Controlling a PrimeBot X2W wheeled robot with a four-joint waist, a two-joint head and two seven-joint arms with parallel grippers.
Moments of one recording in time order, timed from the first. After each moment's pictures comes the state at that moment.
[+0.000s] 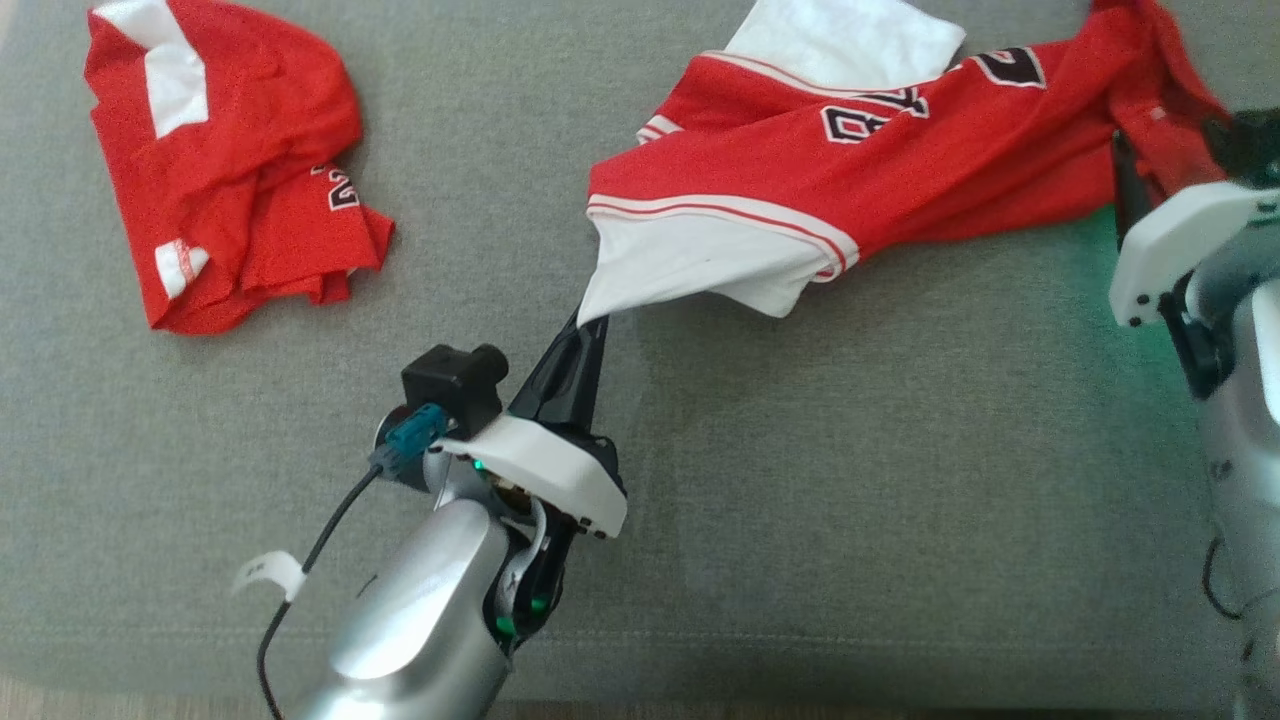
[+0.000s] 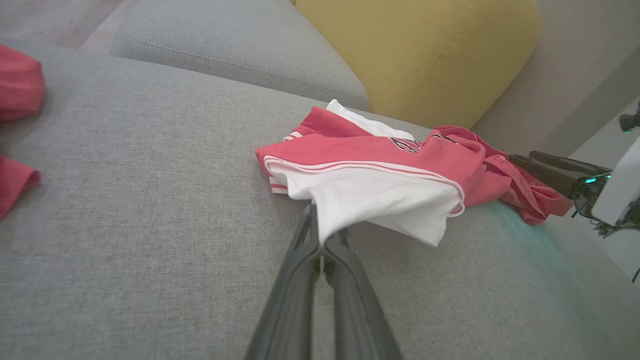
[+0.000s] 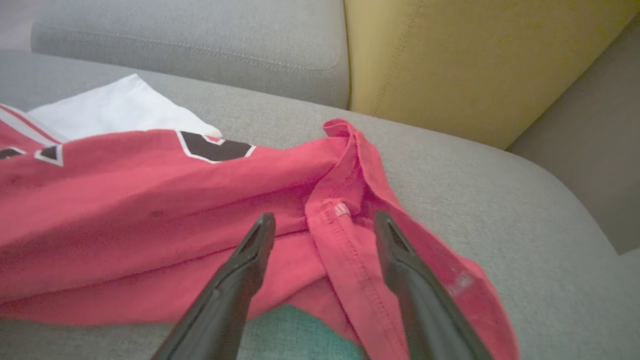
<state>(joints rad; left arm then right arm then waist) -0.40 0.04 -0.62 0.38 -0.55 0.05 -0.26 -0.72 -0.26 -0.02 0.77 -0.04 0.12 0.09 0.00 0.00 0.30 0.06</state>
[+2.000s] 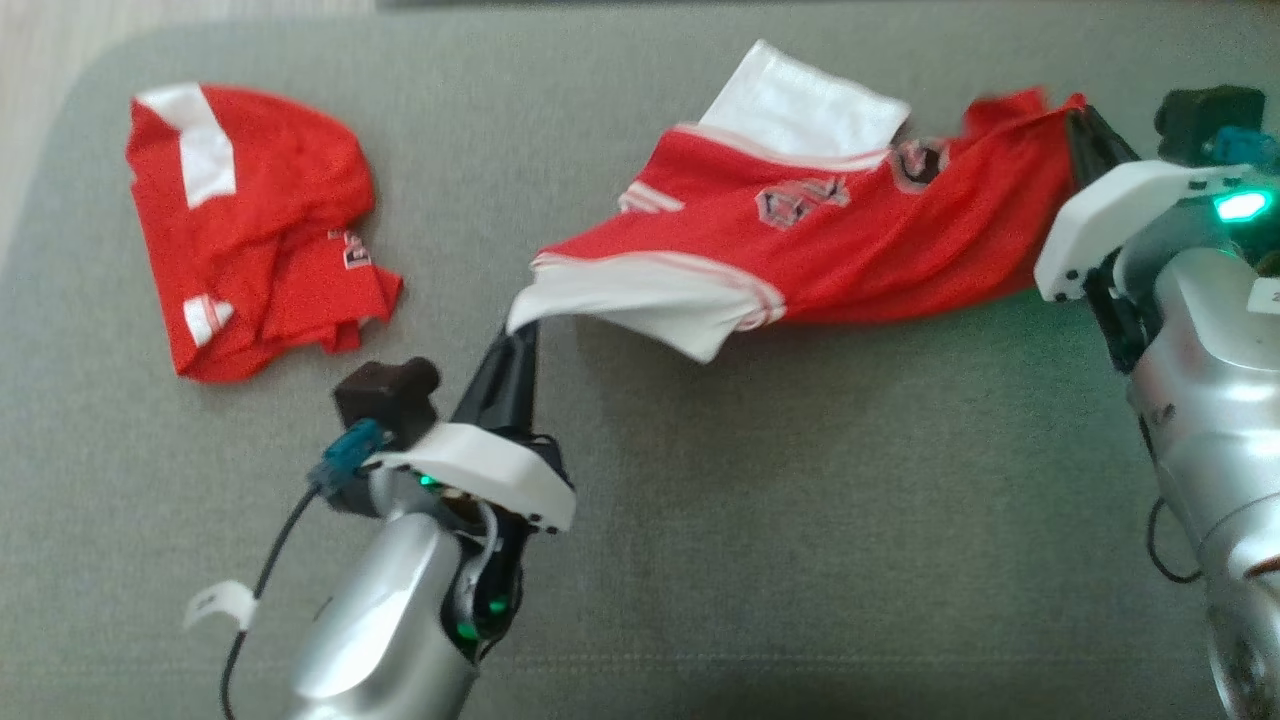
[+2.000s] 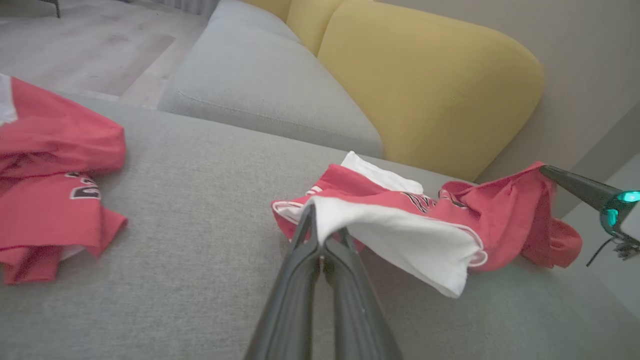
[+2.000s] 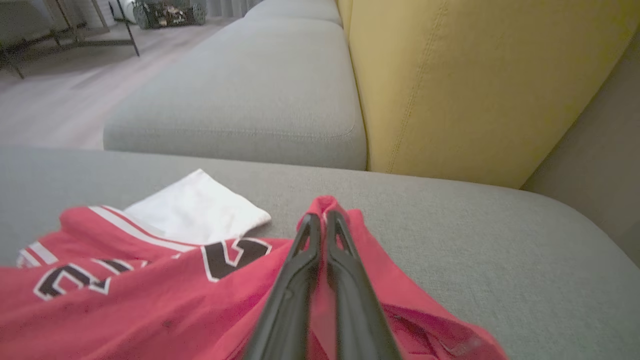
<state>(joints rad) -0.35 0.04 -0.51 0.38 -0.54 0.07 -0.26 -0.97 -0.22 0.18 1.23 0.14 0.12 -0.14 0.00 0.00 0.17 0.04</state>
